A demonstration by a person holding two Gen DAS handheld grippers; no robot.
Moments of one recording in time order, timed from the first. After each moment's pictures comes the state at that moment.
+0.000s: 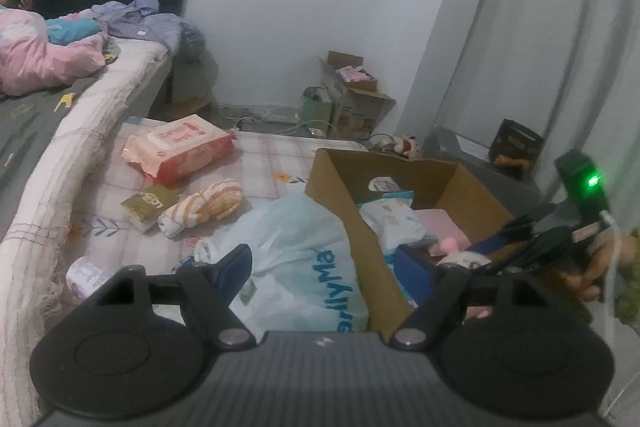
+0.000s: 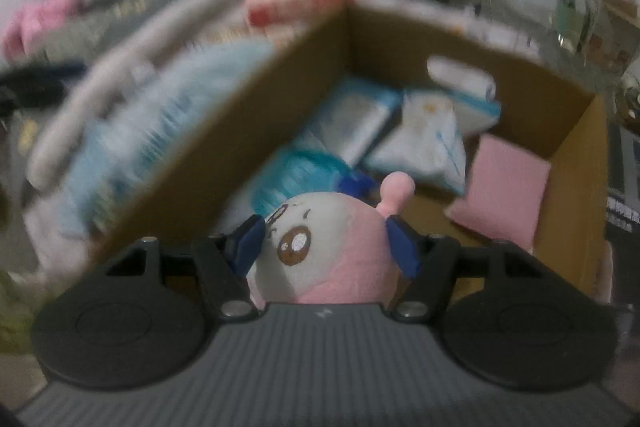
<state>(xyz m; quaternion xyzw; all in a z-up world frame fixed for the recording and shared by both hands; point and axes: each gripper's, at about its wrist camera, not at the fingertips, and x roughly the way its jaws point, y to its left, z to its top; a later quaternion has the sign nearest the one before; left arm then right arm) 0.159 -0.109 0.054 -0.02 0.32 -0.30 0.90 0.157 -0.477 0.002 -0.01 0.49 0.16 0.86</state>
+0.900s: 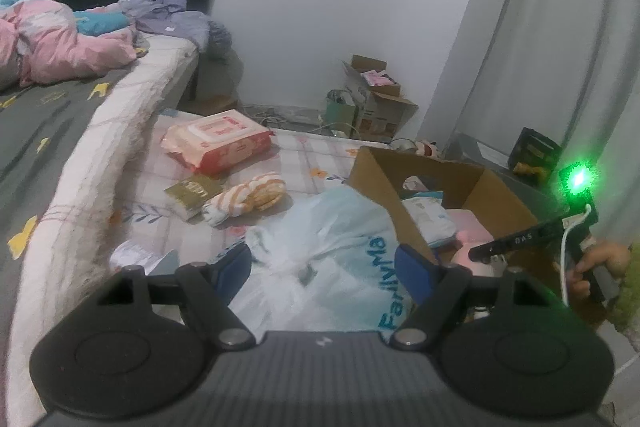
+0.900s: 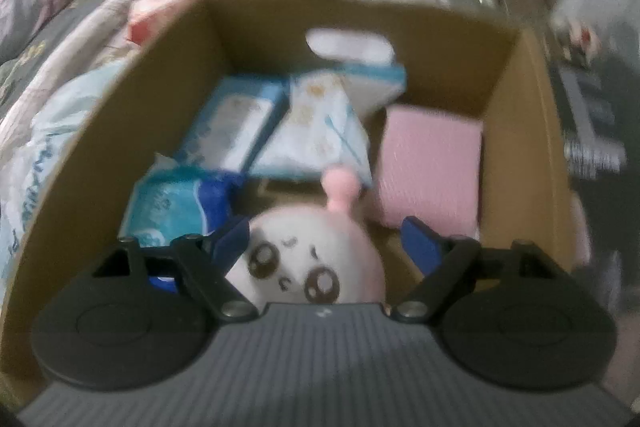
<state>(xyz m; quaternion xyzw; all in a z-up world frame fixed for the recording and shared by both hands) 0.154 -0.060 0.049 -0.04 0.32 -0.27 0.91 0.189 -0.518 -0.023 0.09 0.49 0.03 0.87</state>
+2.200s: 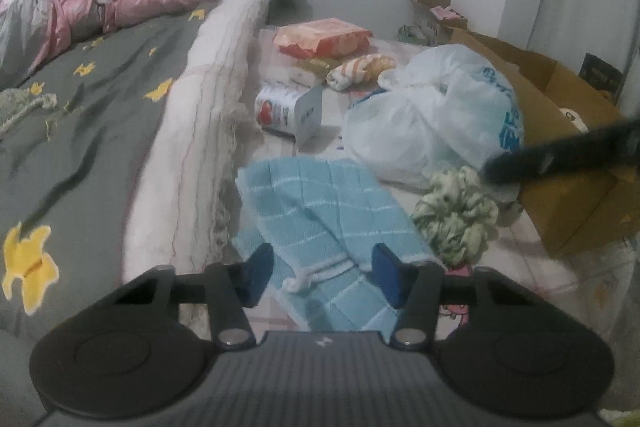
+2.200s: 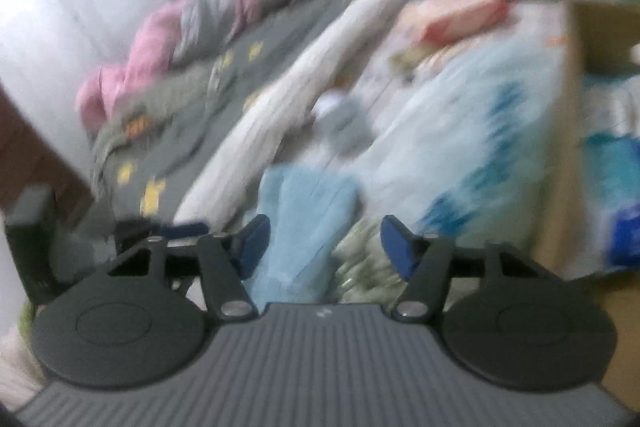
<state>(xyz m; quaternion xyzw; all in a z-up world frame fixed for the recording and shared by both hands) 0.070 0.043 -0.032 0.04 0.39 -0.17 0.90 0.093 -0.223 0.002 0.13 0.42 0.25 0.86</state>
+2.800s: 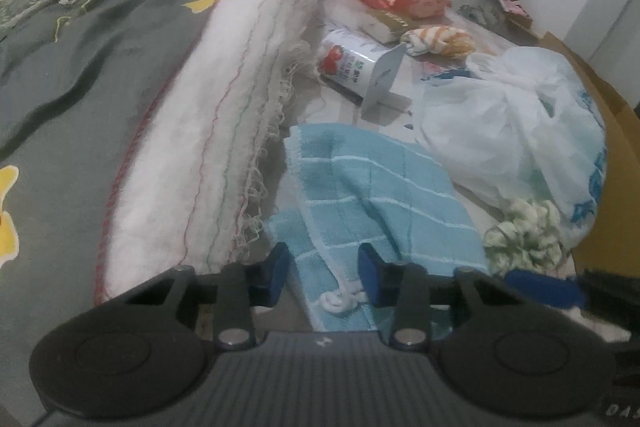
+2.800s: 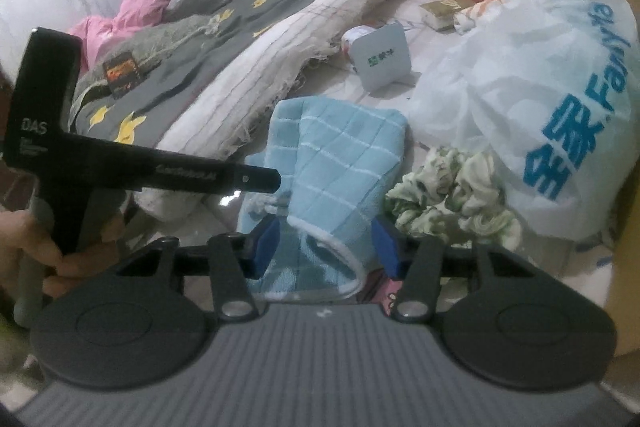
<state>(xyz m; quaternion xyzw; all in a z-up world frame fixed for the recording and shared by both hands) 0.133 0.059 -0.065 -0.05 0.48 -0.10 0.87 0.074 -0.164 -0.058 0.10 0.41 0.22 0.88</state>
